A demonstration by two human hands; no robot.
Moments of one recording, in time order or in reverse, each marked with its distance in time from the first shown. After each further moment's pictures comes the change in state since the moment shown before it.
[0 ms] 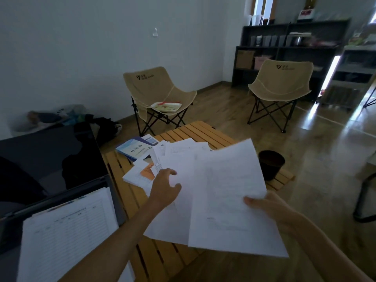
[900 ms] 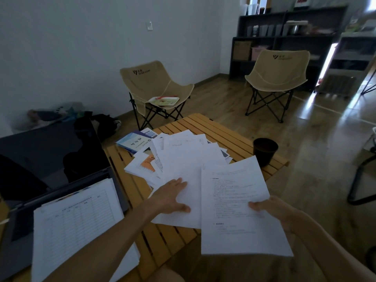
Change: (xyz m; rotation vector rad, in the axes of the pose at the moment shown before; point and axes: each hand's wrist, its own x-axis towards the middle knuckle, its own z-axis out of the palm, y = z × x) left_hand -0.040 -0.010 0.000 0.506 -0.591 0.128; right_hand -0.012 0.054 -0.020 -0.016 -0.090 0.231
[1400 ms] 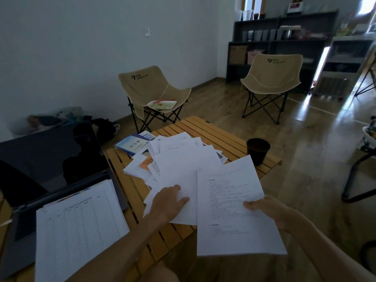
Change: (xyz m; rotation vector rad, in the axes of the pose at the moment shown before) left_hand -0.025 0.030 0.028 -0.097 0.381 -0.132; right_hand -0.016 0.003 0.002 0.019 -0.002 -0.022
